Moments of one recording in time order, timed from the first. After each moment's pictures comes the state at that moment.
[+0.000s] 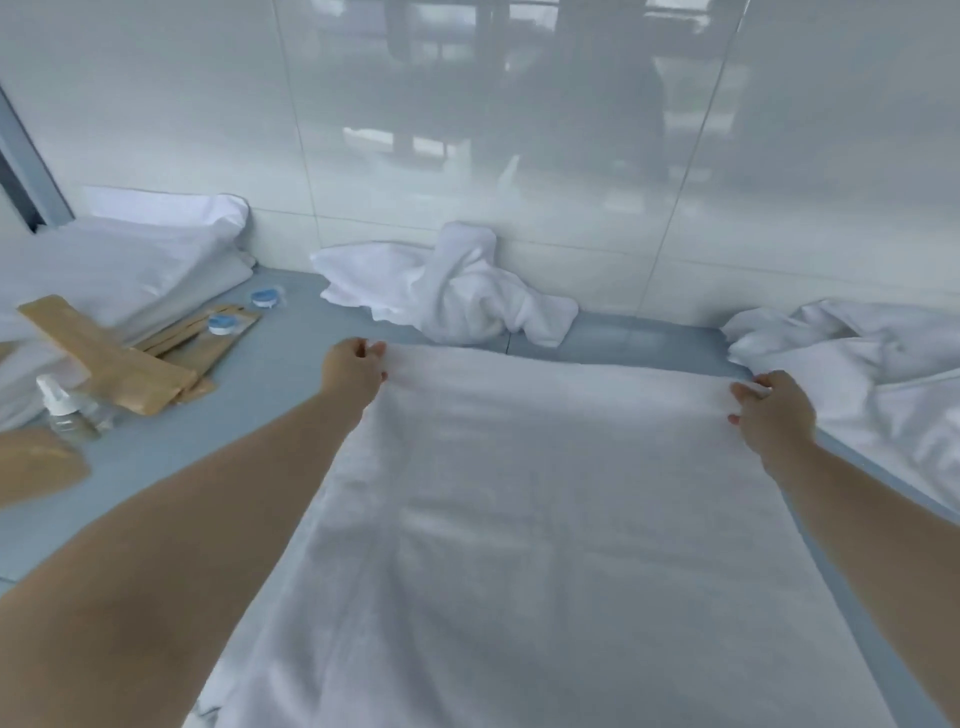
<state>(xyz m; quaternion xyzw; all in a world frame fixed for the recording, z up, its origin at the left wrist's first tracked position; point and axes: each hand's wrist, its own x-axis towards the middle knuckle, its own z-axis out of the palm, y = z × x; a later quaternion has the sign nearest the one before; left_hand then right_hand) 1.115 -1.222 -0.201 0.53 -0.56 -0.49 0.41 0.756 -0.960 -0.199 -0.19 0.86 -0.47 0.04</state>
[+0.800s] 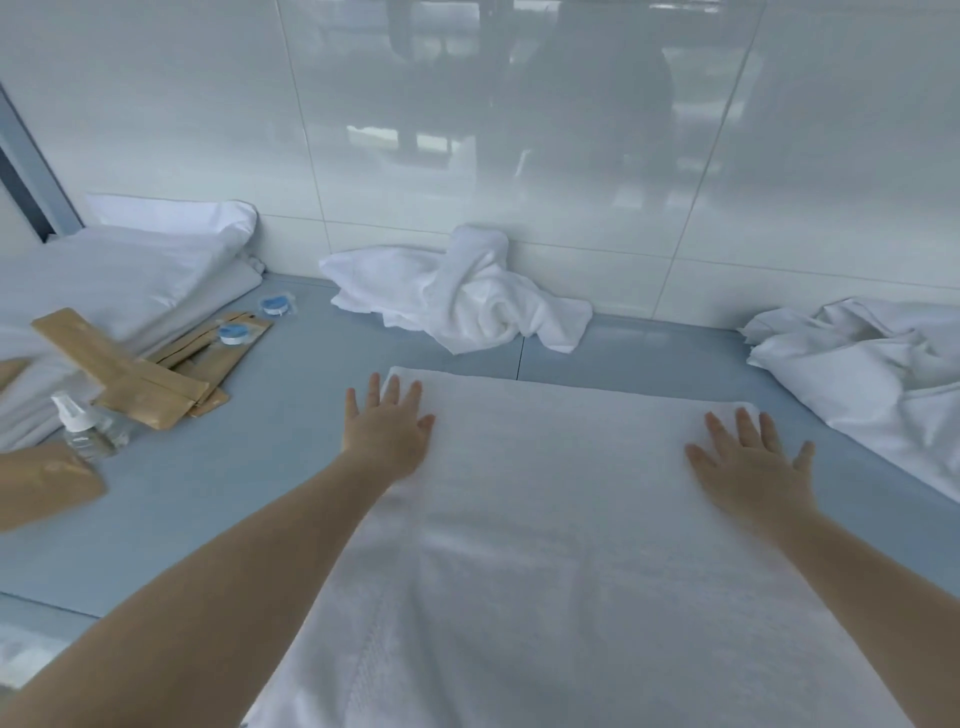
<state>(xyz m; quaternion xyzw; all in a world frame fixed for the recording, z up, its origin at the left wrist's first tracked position) 1.123 -1.187 -0.228 0.51 -0.86 -0.03 -0.01 0.807 -0.947 -0.227 -0.36 0.93 0.03 0.05</state>
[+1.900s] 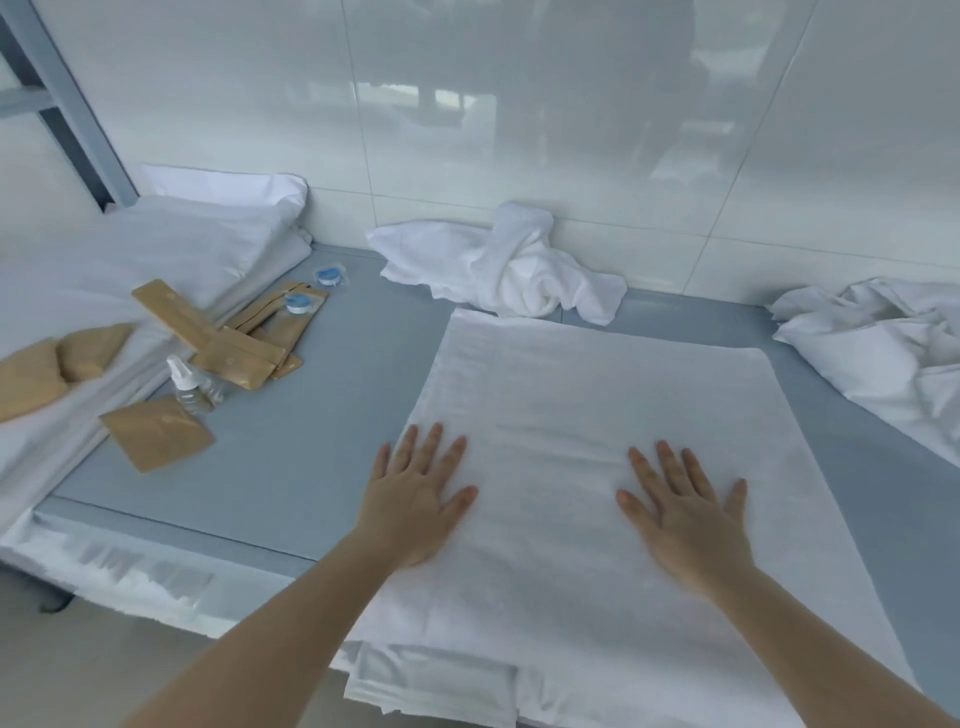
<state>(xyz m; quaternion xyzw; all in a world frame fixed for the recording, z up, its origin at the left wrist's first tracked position) 1.231 -1.093 -0.248 0.41 -0.91 -0.07 0.00 0.962 -0.919 -0.237 -0.46 0.89 0.04 0.08</state>
